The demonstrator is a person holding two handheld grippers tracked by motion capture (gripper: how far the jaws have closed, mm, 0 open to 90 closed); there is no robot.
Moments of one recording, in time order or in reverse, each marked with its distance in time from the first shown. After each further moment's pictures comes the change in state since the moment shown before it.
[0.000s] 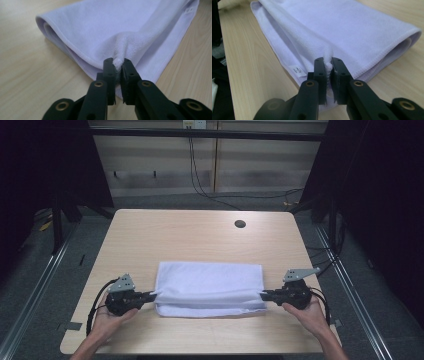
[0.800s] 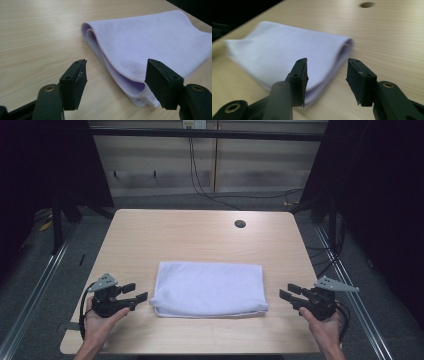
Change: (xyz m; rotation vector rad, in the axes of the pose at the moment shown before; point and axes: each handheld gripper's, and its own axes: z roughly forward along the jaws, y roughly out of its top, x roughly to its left) left arm 0.010 -0.004 -0.033 -0.158 0.169 -0.254; right arm 0.011 -0.031 -0.053 -0.279 -0.344 0.202
